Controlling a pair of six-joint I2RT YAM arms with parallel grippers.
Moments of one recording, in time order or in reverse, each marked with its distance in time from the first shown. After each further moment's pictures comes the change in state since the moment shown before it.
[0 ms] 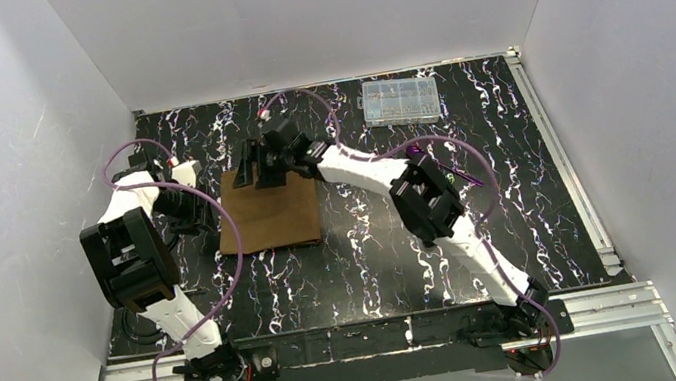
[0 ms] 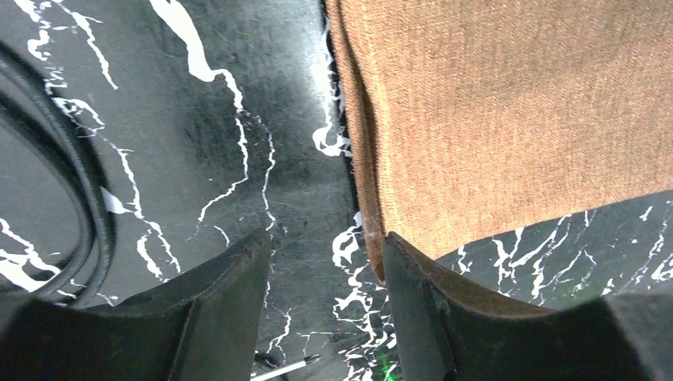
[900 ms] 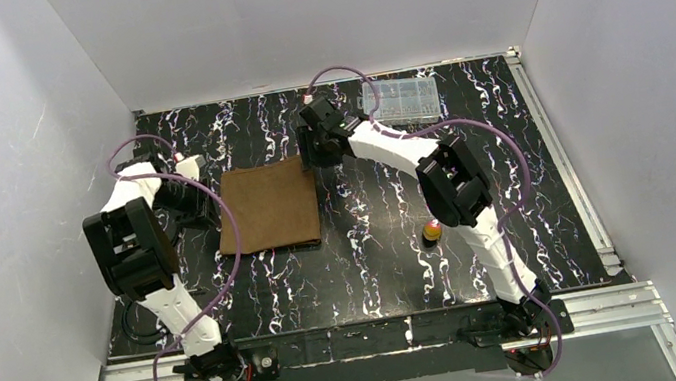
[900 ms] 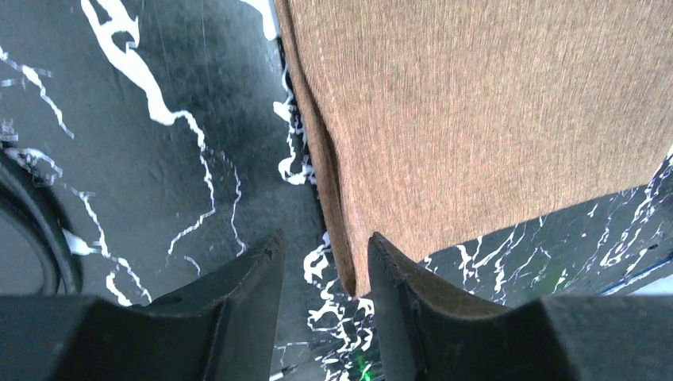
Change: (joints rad) left arm -0.019 0.069 0.082 -0.071 0.072 -0.029; right arm -0.169 -0.204 -0.232 -0.335 0.282 -0.355
